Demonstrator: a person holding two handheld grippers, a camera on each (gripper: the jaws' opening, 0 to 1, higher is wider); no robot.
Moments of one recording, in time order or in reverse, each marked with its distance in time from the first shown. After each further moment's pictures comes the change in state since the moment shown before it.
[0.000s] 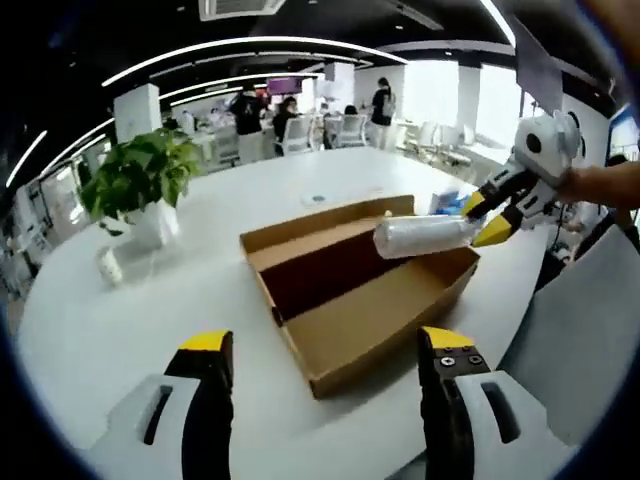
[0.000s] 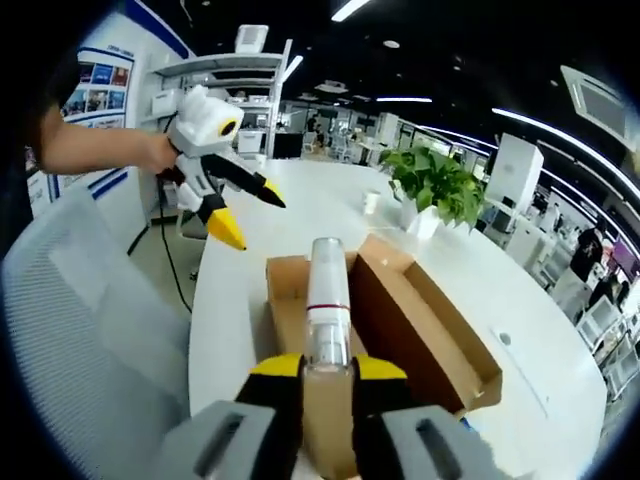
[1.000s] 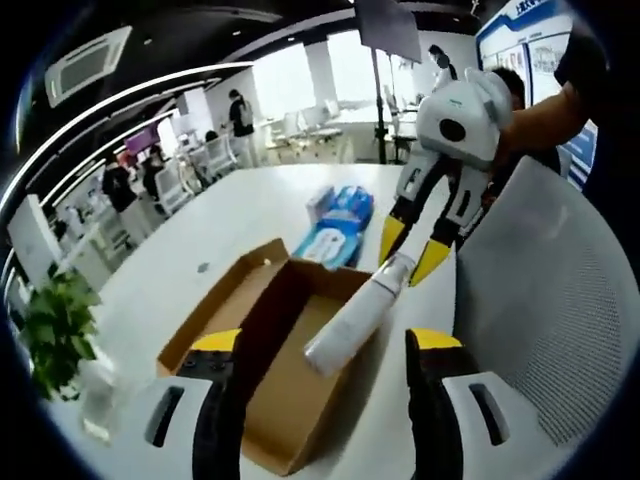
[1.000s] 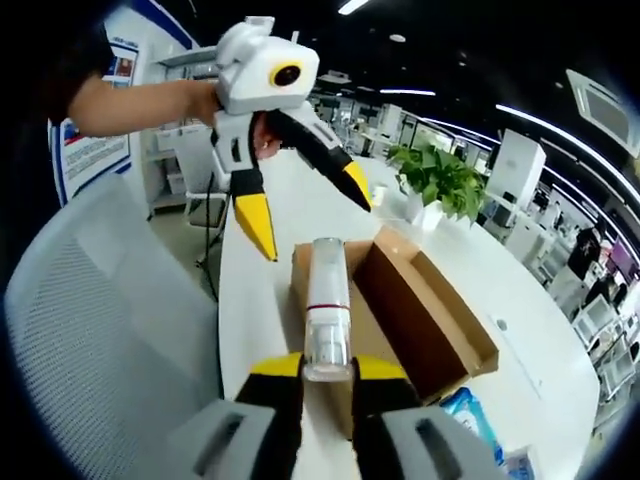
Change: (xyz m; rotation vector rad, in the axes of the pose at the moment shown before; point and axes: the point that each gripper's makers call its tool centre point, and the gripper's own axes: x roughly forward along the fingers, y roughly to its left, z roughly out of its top) left arm 0.021 -0.101 0.063 0.478 0.022 -0.387; right arm -0.039 0.033 -0.010 -0.012 0.057 0.004
